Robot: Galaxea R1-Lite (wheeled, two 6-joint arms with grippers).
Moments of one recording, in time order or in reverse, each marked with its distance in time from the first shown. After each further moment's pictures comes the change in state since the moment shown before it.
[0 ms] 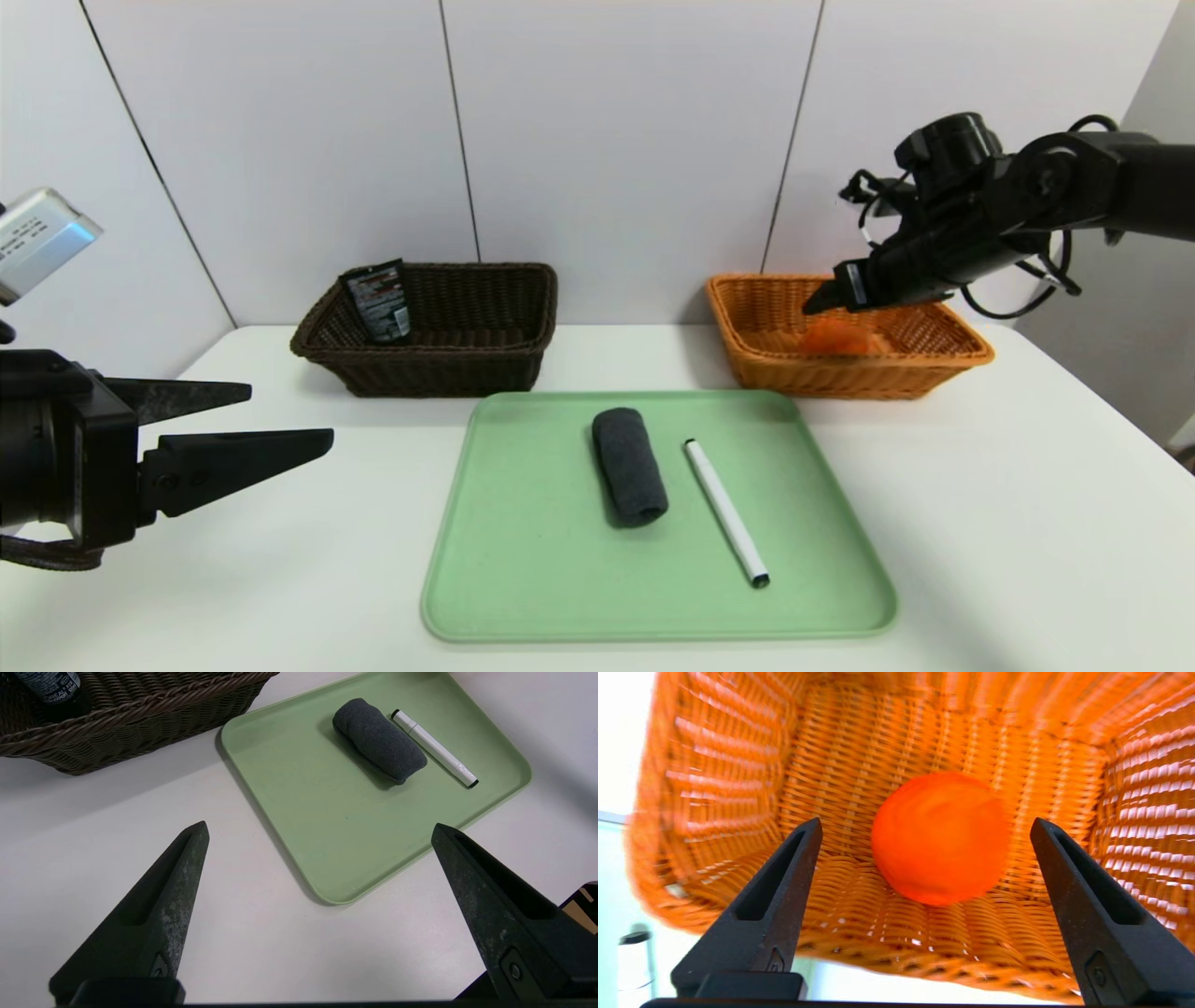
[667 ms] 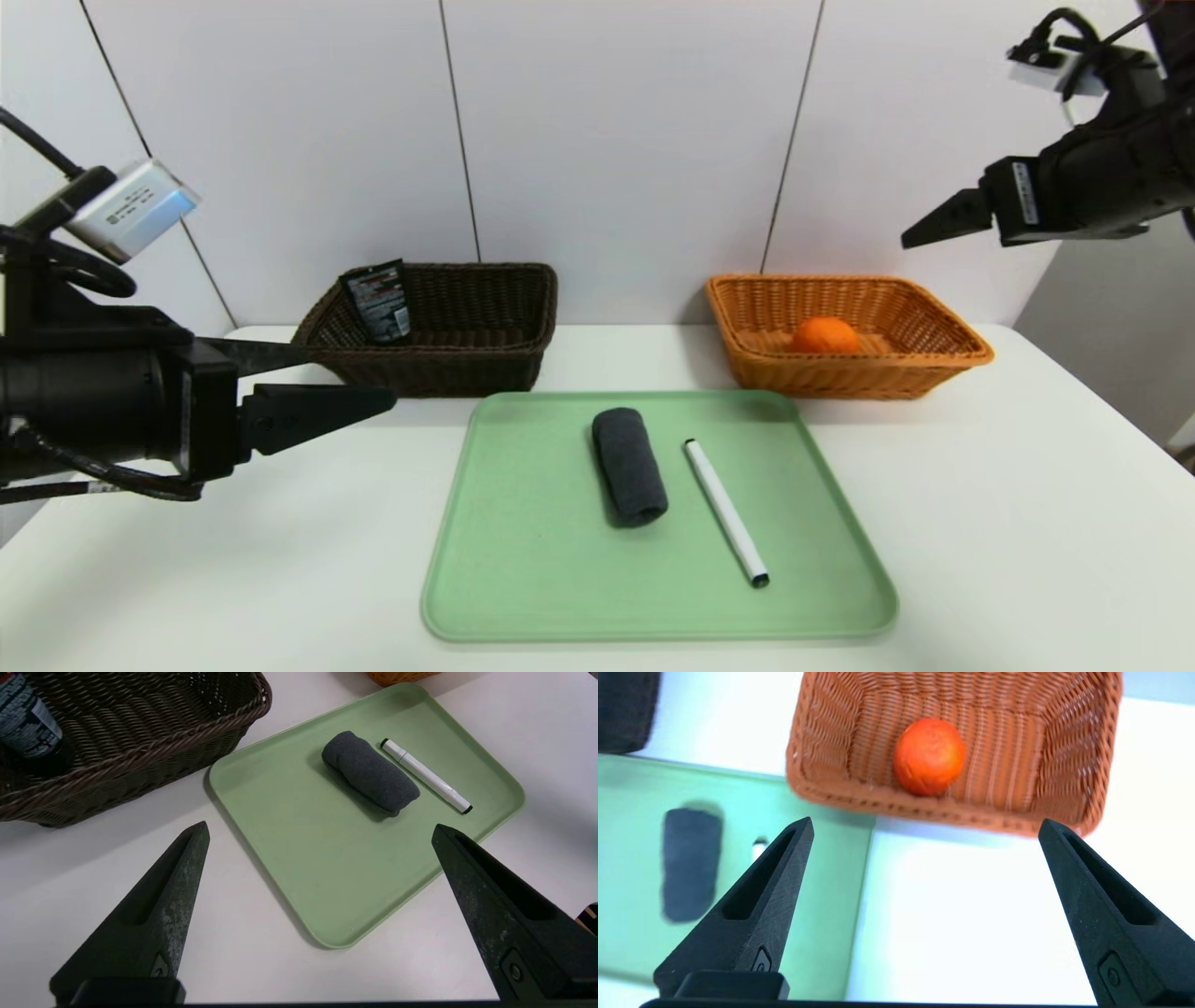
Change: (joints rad) left arm -0.049 0.115 -0.019 -0.139 -0.013 0.002; right arm -0.001 -0.367 0.010 0.250 0.029 0.078
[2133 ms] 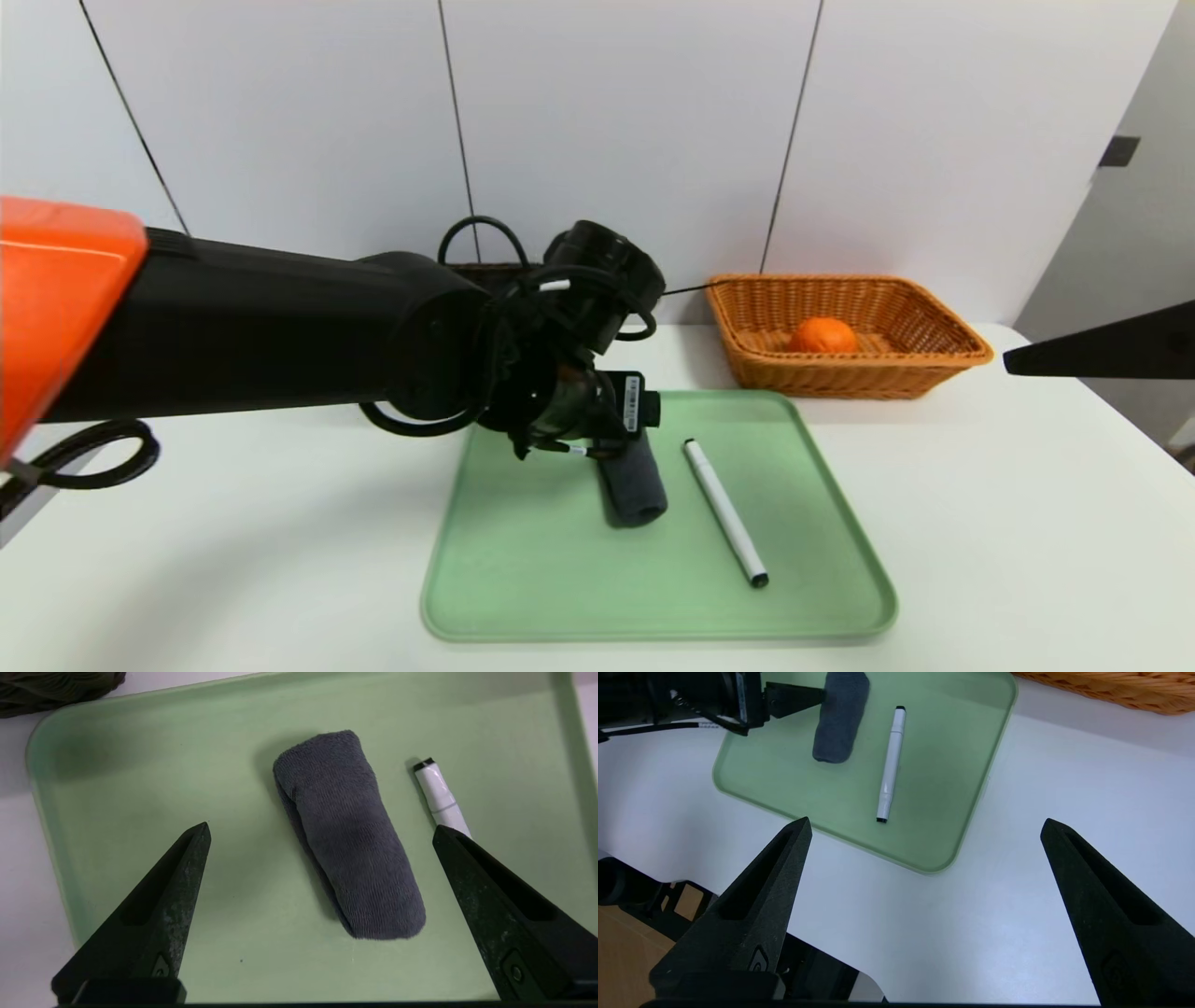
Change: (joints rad) left arm -0.486 0.781 -0.616 0.231 0.621 -0.511; right arm 0.225 -0.456 0.427 0.024 0.108 0.106
